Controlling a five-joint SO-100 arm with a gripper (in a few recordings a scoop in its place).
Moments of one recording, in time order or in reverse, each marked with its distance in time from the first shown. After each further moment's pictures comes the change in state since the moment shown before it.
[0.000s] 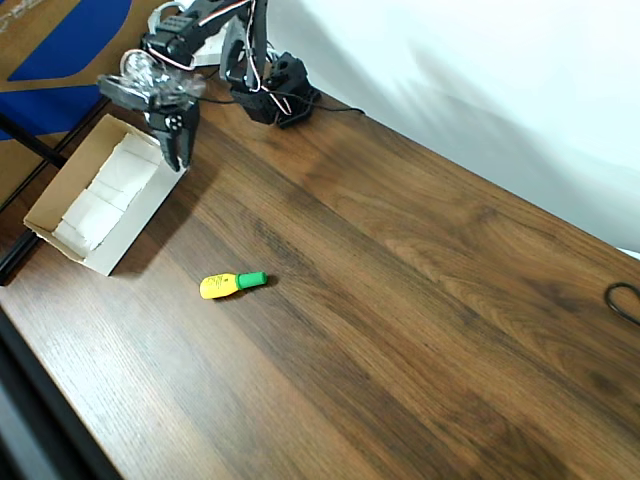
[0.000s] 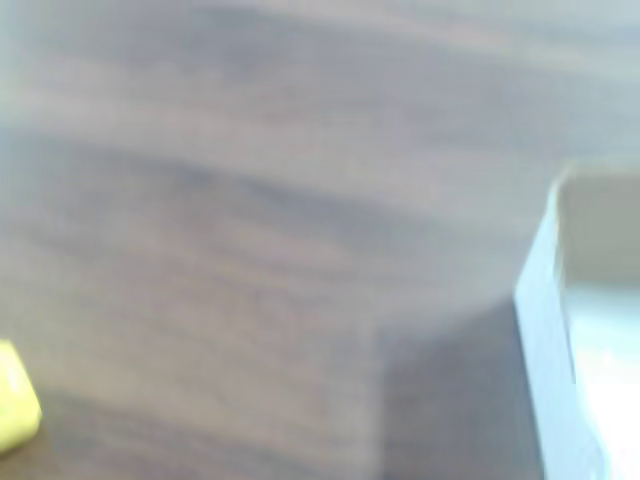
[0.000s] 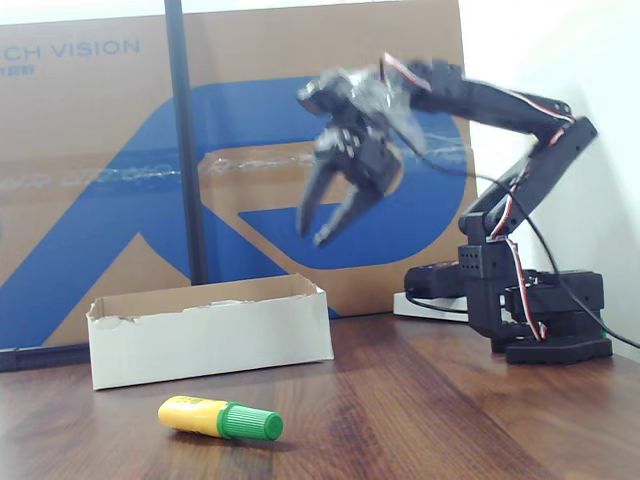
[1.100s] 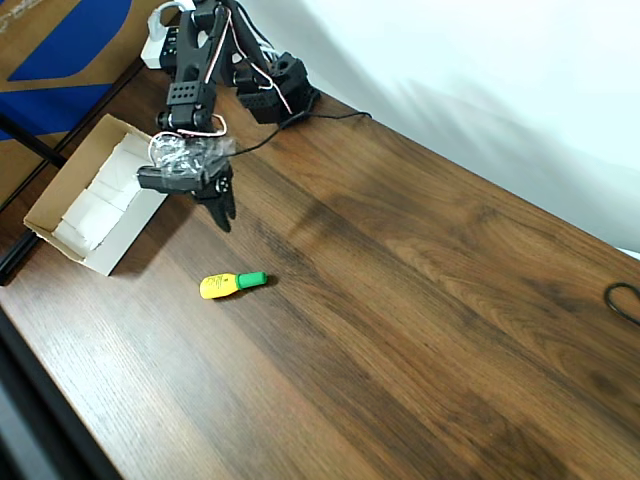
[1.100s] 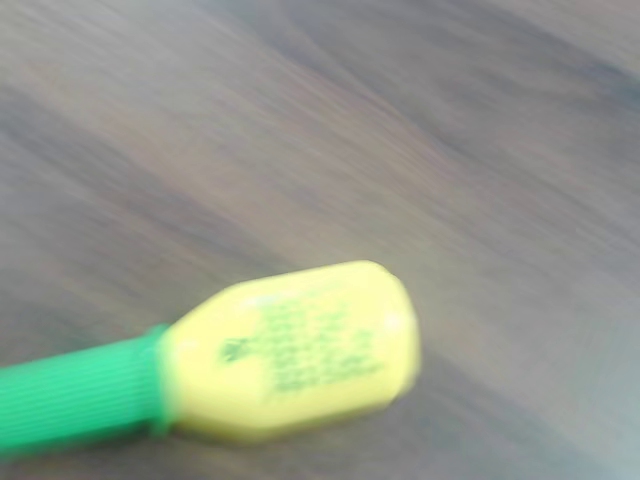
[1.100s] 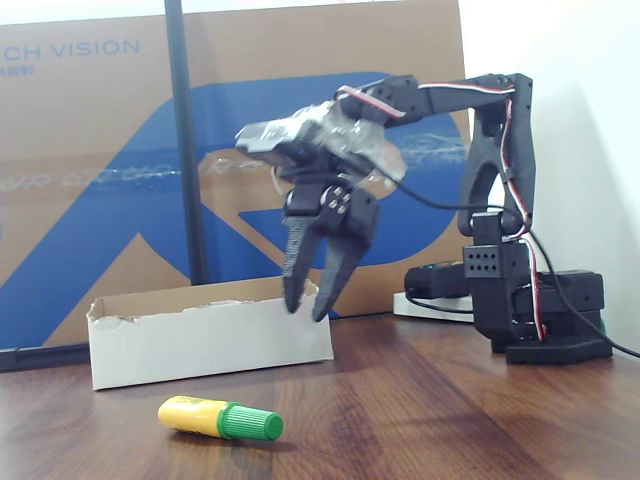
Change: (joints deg) arm -18.0 -34.9 -11.2 -13.2 -5.6
